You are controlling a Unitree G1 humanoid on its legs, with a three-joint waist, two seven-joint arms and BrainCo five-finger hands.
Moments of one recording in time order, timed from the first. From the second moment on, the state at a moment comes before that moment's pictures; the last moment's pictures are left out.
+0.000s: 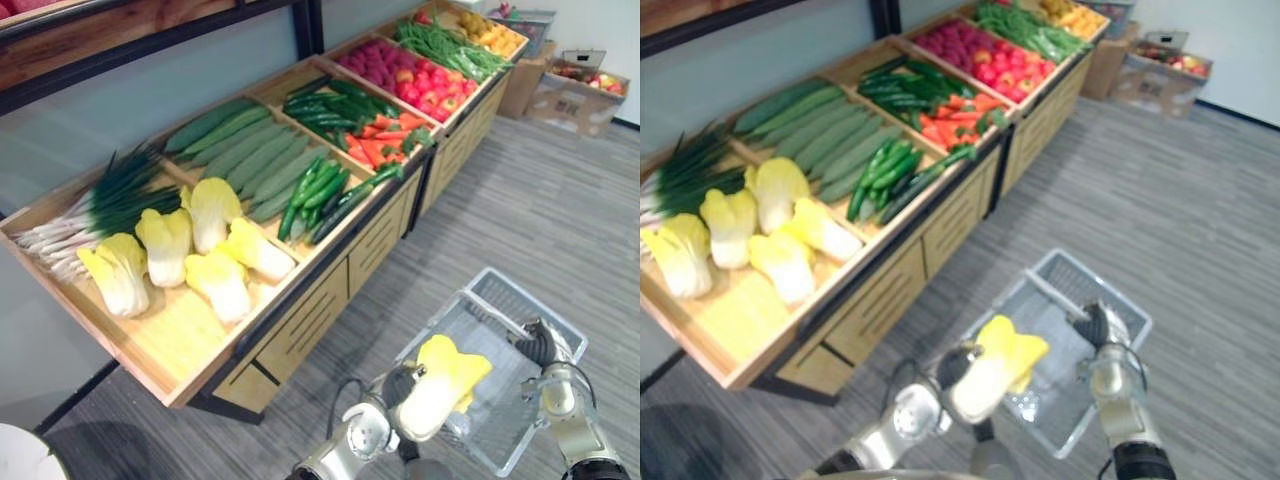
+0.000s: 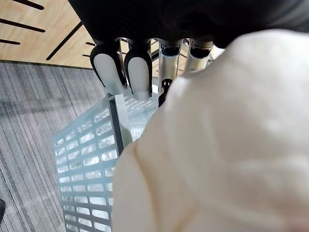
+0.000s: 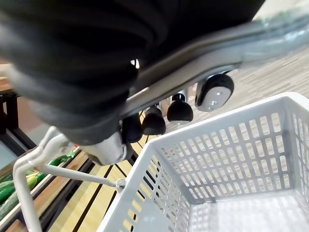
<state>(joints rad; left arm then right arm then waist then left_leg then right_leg) -0.11 -0.02 -0.70 0.61 0.39 -0.09 0.27 -0.01 -0.37 -0.10 0.44 -0.49 -0.10 -0.21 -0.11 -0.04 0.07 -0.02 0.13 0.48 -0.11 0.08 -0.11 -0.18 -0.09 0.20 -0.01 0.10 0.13</state>
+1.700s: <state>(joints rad) 0.21 0.32 -0.41 -0.03 0.28 -0.20 0.18 0.12 -0.38 -0.15 0.58 -0.46 -0.12 -0.20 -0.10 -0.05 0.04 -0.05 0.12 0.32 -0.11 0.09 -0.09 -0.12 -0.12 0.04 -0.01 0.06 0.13</state>
